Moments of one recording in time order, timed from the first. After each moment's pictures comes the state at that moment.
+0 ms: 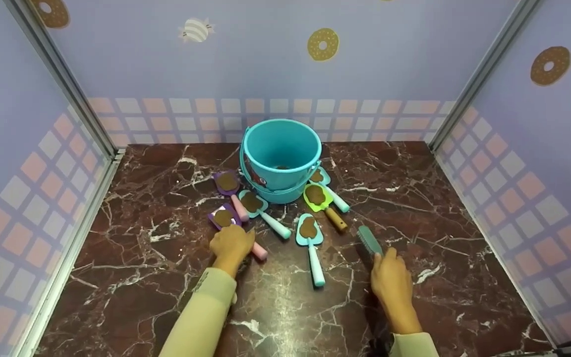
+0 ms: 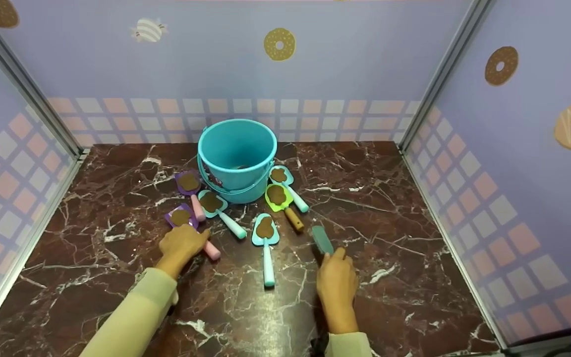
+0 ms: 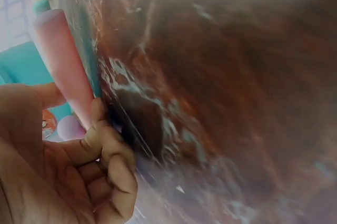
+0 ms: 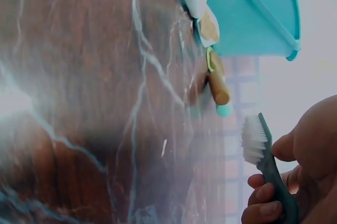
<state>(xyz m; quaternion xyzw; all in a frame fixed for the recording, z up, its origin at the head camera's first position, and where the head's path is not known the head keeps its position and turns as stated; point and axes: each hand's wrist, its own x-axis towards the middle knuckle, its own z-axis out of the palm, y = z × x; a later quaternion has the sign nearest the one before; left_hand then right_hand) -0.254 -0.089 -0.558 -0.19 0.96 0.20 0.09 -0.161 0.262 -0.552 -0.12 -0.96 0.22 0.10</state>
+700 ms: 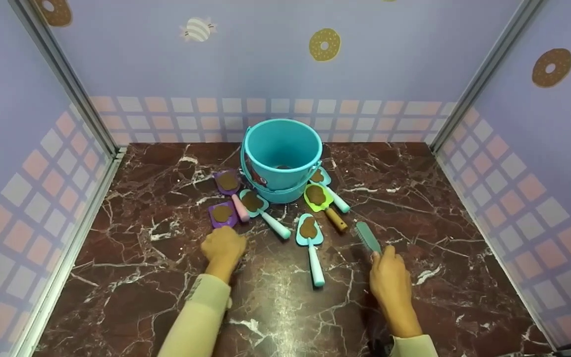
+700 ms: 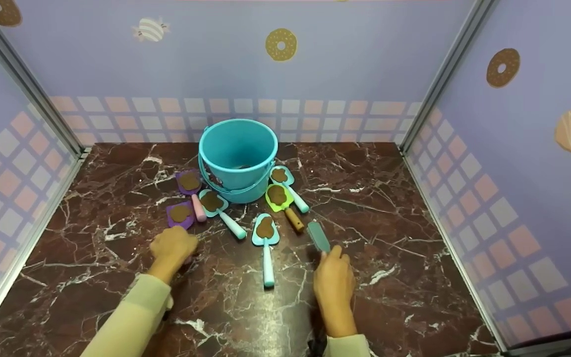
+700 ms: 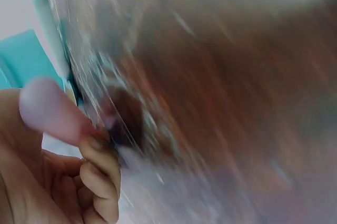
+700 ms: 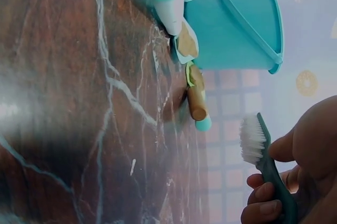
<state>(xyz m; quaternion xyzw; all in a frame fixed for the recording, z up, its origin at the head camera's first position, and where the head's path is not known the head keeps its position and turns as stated) -0.247 -0.106 -0.561 -0.21 0.96 0.18 0.07 -0.156 0.254 -0.536 -0.10 -0.96 0.23 0.11</state>
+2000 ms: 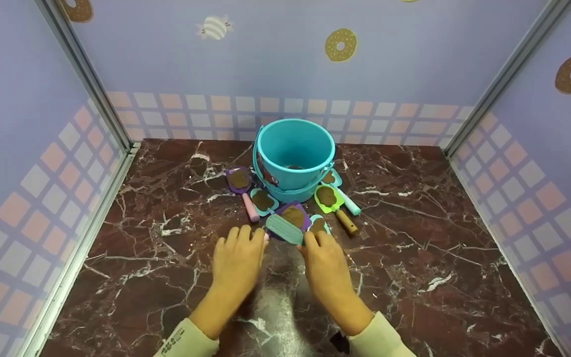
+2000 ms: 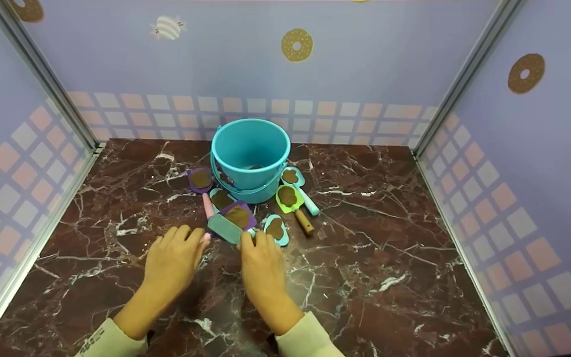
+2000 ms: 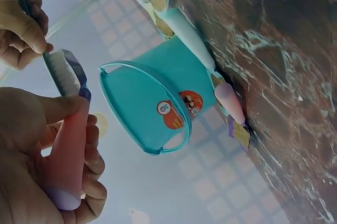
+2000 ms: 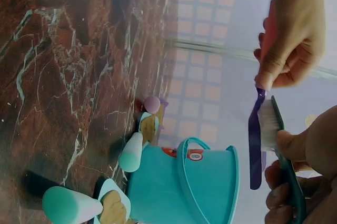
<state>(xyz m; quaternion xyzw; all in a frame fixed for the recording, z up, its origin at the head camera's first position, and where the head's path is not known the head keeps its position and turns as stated) -0.150 -0.085 -0.485 0.10 0.93 0.07 -0.33 -0.160 0.110 -0.489 0.21 -0.91 0.18 0.29</state>
